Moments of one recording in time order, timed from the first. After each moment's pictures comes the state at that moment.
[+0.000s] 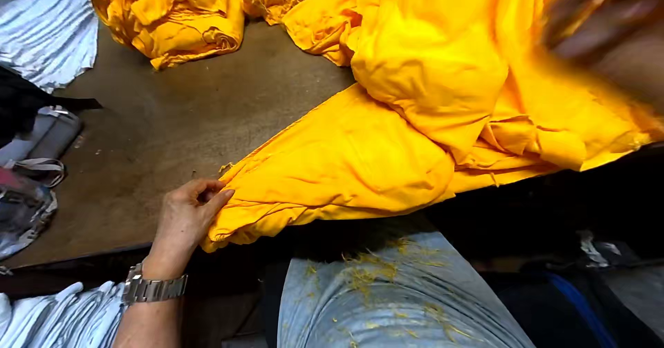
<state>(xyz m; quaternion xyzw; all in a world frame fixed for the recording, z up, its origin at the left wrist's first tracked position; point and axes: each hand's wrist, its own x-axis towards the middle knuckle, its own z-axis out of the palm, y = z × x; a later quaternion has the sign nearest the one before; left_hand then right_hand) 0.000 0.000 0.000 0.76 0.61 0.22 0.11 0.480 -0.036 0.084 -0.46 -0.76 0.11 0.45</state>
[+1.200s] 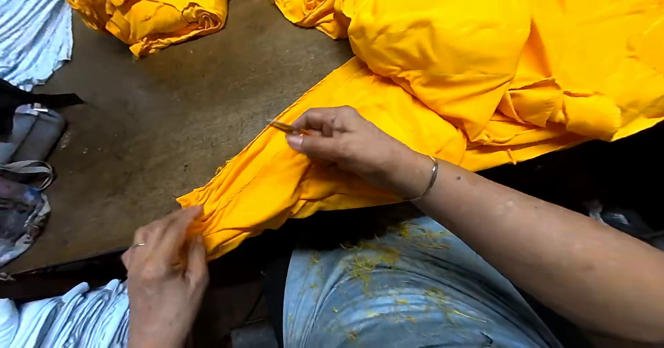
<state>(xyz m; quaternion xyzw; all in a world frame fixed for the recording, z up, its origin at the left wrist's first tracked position) -0.003 -0.082 0.010 0.79 0.57 0.23 -0.01 0.312 0.017 0.007 -0.40 -0.63 0.54 0.39</state>
